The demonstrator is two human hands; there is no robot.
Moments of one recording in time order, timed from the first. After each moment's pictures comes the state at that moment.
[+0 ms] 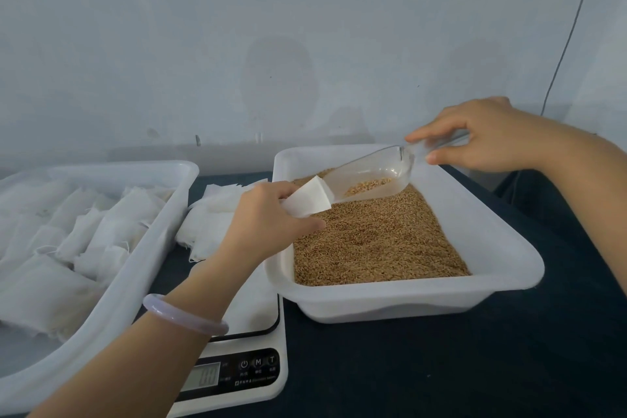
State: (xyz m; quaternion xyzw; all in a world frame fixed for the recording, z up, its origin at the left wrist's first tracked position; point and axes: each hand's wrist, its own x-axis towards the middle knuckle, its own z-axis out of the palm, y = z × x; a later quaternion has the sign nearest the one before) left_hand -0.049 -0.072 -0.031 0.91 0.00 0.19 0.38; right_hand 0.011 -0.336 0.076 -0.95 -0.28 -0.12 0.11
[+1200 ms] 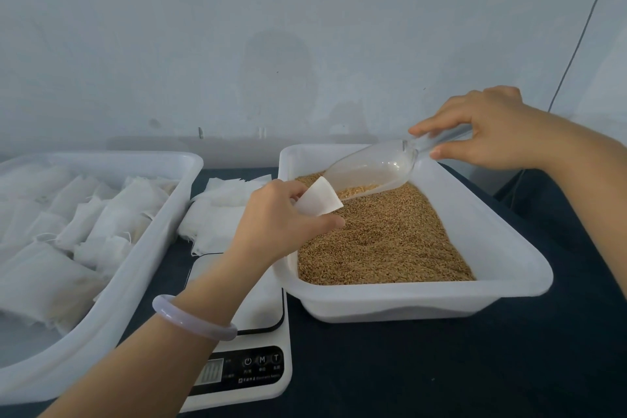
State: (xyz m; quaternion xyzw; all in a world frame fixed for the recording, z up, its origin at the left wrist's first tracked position) left_hand -0.047 -0.073 -0.039 0.90 0.01 0.20 0.39; right_hand 0.014 -0.324 0.083 -0.94 -0.30 -0.16 0.05
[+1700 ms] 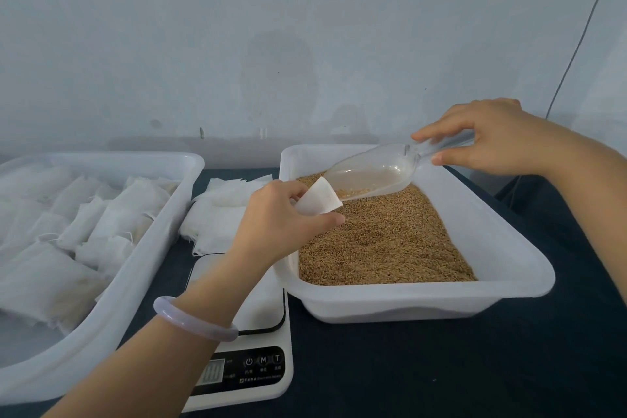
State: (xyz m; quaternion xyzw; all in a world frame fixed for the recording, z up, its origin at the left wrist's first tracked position) left_hand -0.050 -0.073 -0.039 0.89 0.02 0.20 0.42; right_hand 0.013 -0.326 0.076 -0.95 -0.28 -0.13 0.09
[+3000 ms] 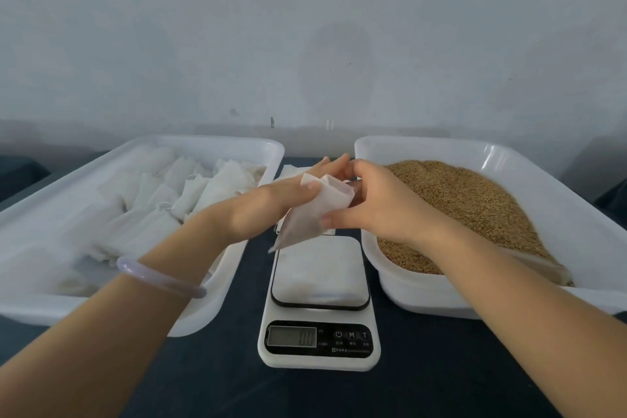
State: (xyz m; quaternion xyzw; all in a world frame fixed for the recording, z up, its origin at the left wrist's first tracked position) left_hand -0.101 0.039 -0.020 0.81 -0.19 -0.07 0.56; right_hand -0.049 -0.143 -0.011 -0.80 -0.35 0.11 0.47
